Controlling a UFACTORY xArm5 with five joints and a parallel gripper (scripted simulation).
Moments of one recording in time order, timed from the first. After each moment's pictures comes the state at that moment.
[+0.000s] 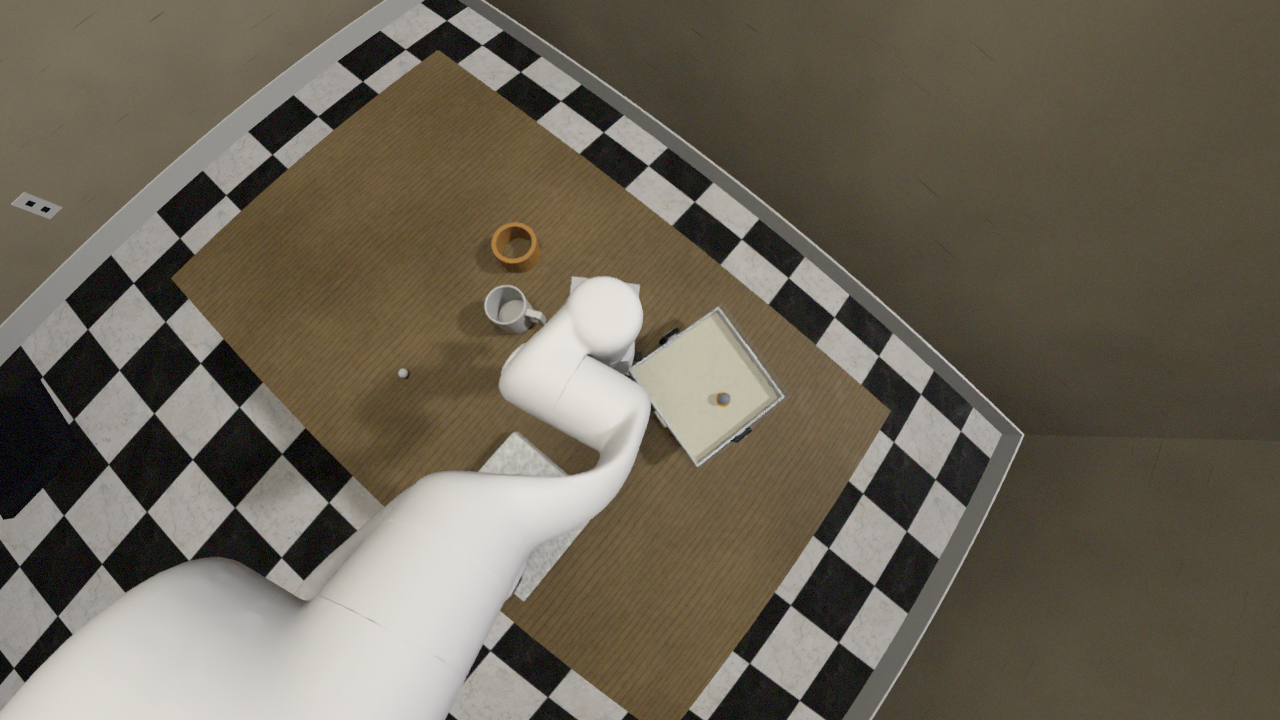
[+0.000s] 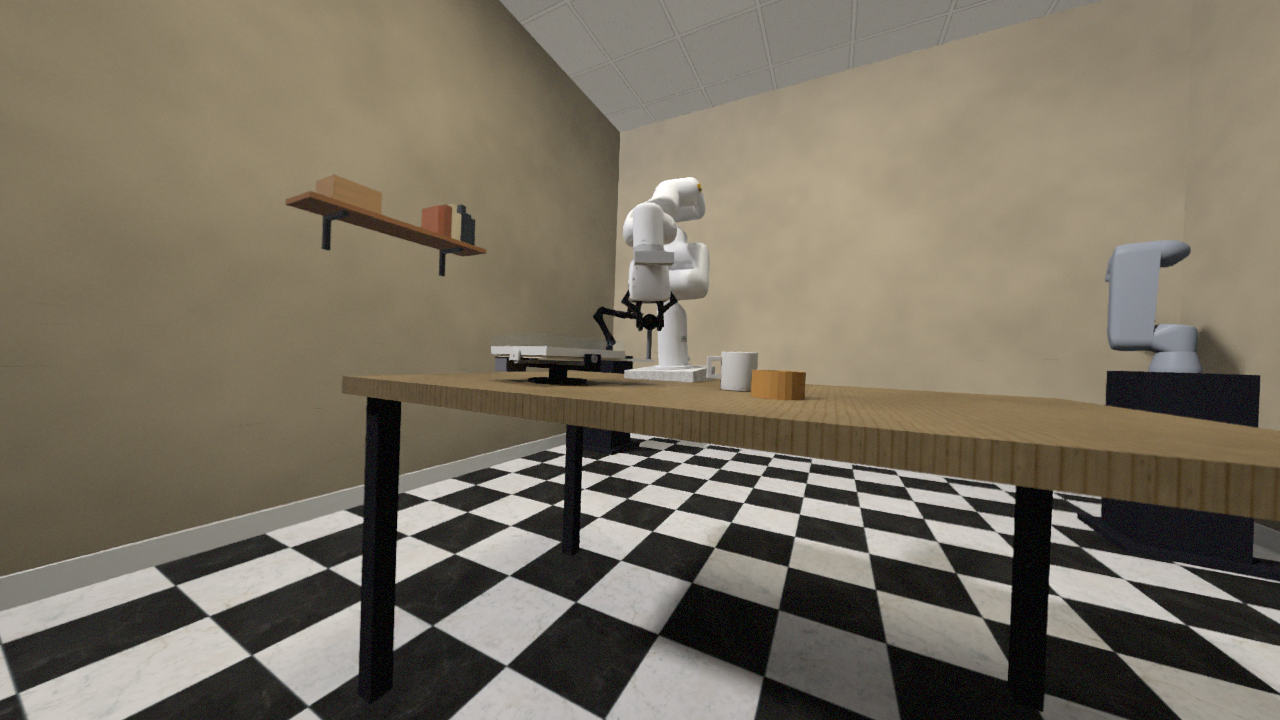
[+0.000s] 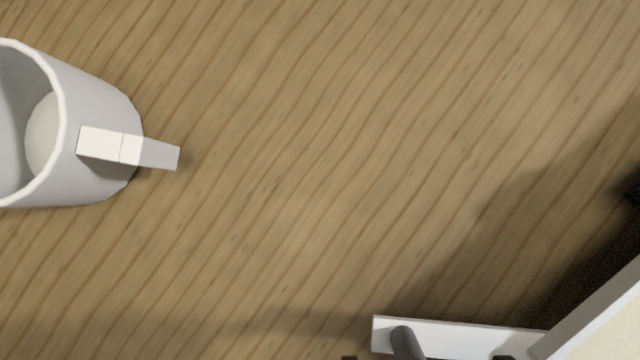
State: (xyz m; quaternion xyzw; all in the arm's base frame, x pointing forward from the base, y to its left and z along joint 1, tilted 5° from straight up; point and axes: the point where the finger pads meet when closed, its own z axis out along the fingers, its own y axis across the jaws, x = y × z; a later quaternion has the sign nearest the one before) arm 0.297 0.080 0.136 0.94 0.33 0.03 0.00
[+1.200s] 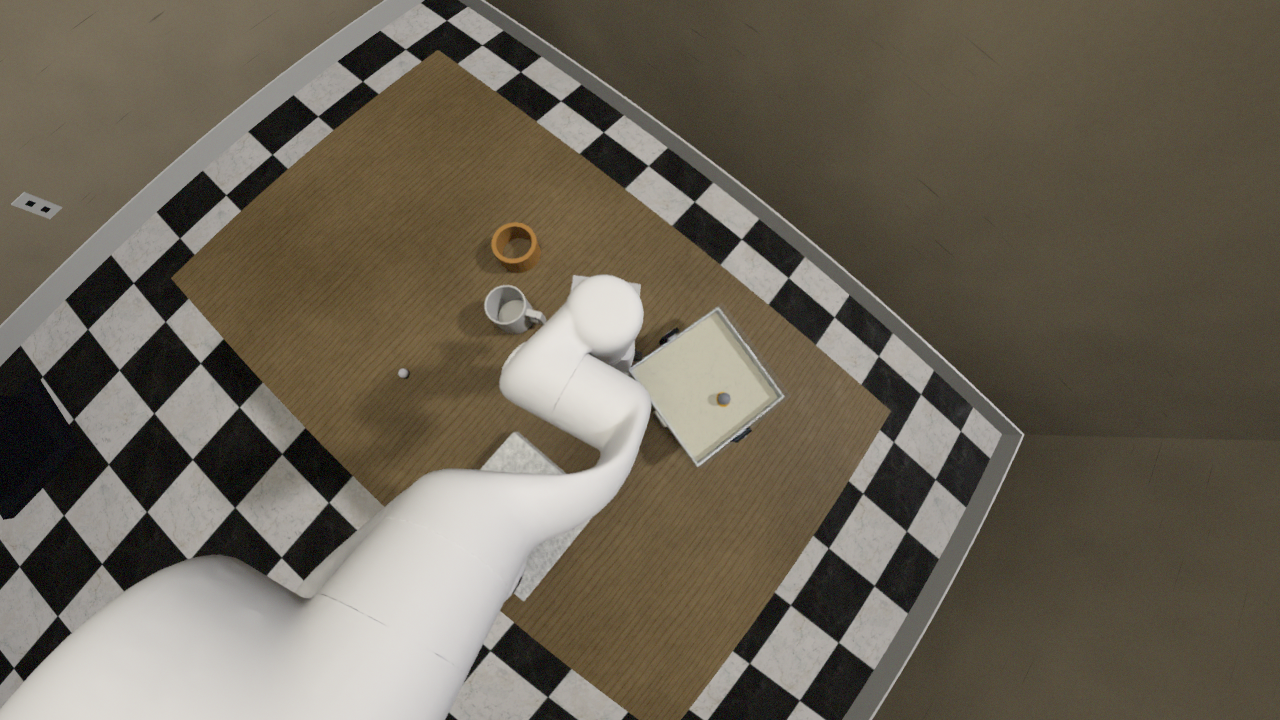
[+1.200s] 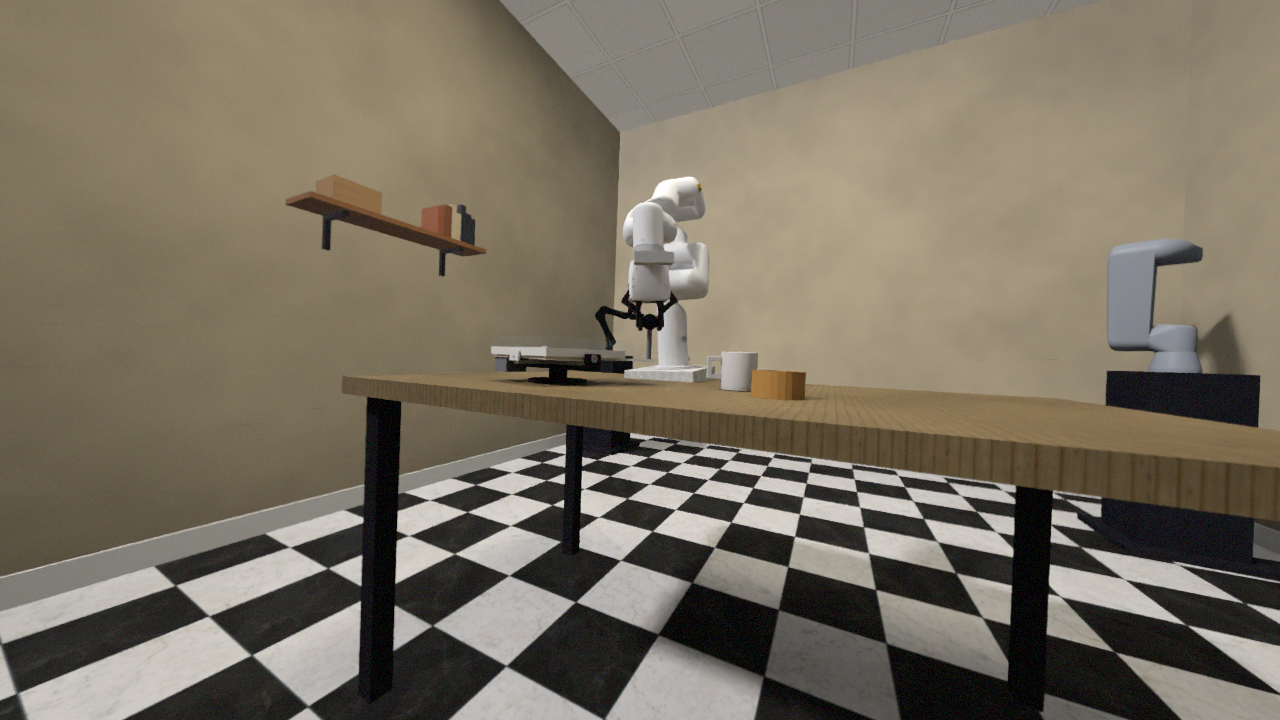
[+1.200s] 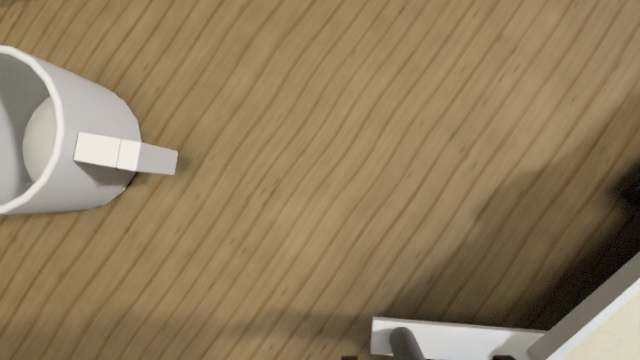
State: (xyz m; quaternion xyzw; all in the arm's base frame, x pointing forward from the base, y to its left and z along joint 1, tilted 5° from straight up) arm 0.298 0.081 0.136 0.95 0.32 0.03 0.00
